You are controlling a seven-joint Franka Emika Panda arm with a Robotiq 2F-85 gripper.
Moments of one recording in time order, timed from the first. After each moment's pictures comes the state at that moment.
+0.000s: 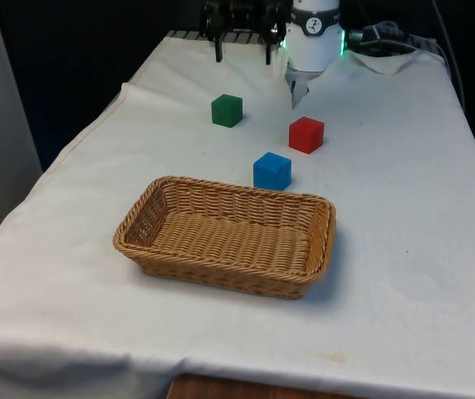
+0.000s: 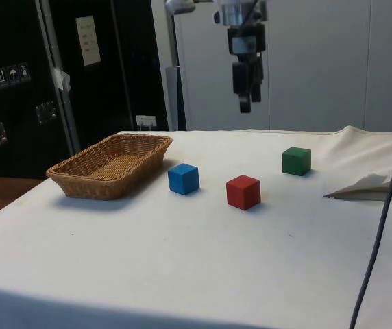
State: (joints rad) arm 0.27 -0.22 -0.57 -2.61 -0.18 2.41 -0.11
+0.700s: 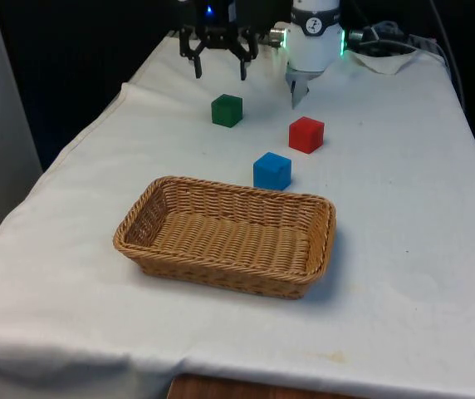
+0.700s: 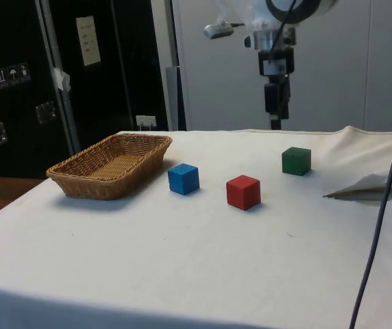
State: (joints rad) arm 0.26 -0.15 -0.76 -2.70 -0.19 2.55 -0.29
